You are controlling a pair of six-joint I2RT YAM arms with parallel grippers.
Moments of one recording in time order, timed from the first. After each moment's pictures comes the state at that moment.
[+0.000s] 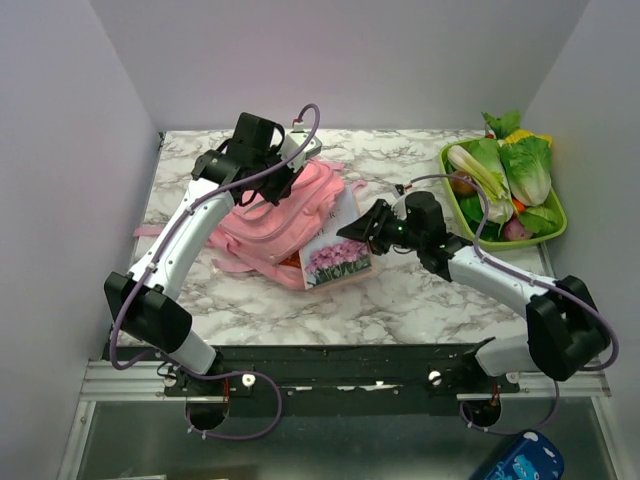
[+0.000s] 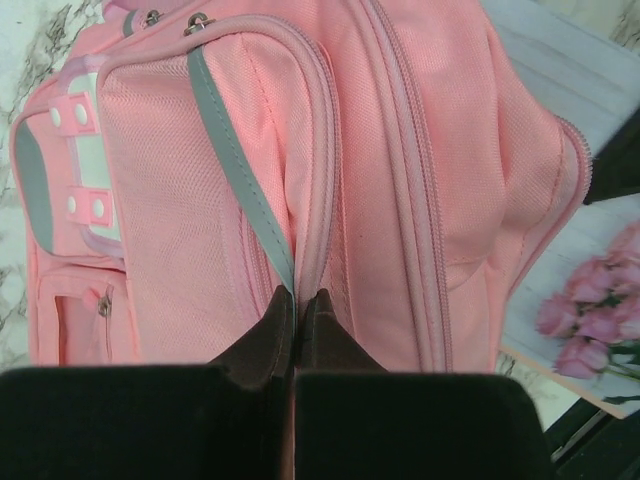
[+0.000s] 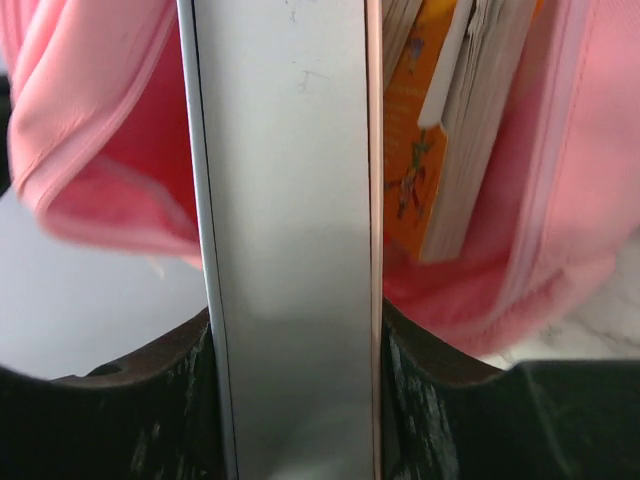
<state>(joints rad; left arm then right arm) -0.42 1.55 1.64 -0.89 0.26 0.39 0.53 1.34 0.77 0.14 -0.43 1.06</state>
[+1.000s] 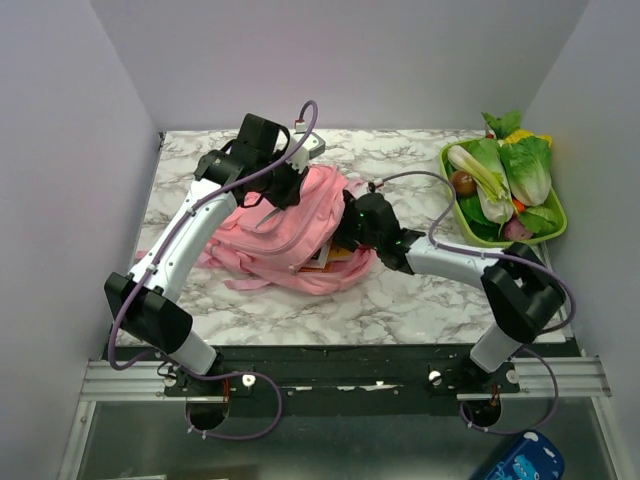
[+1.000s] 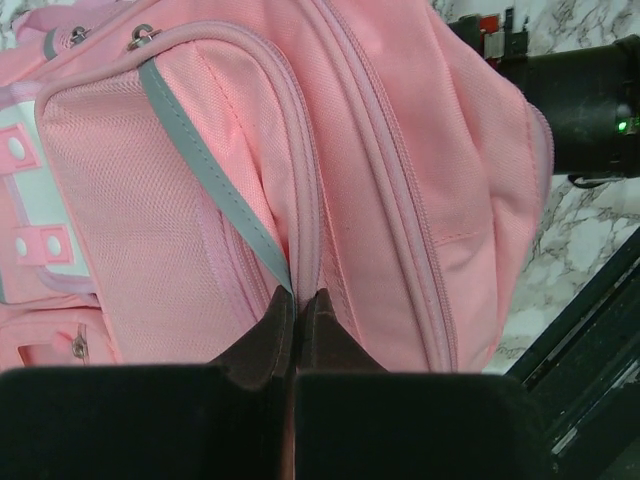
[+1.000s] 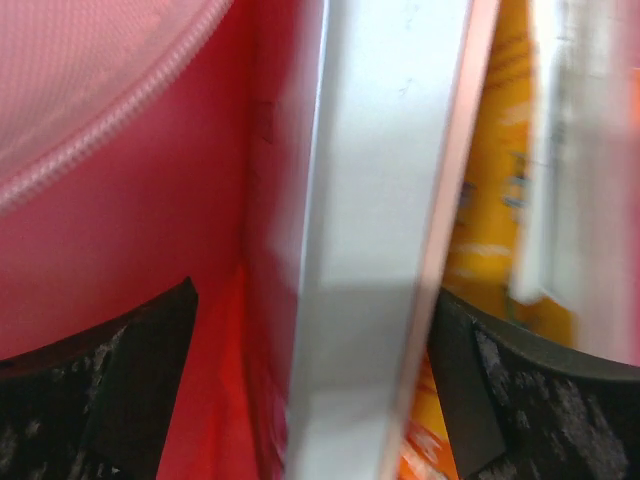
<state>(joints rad) -0.45 1.55 1.68 -0.95 0.33 0.27 0.75 1.69 0.99 0.29 0.03 1.16</state>
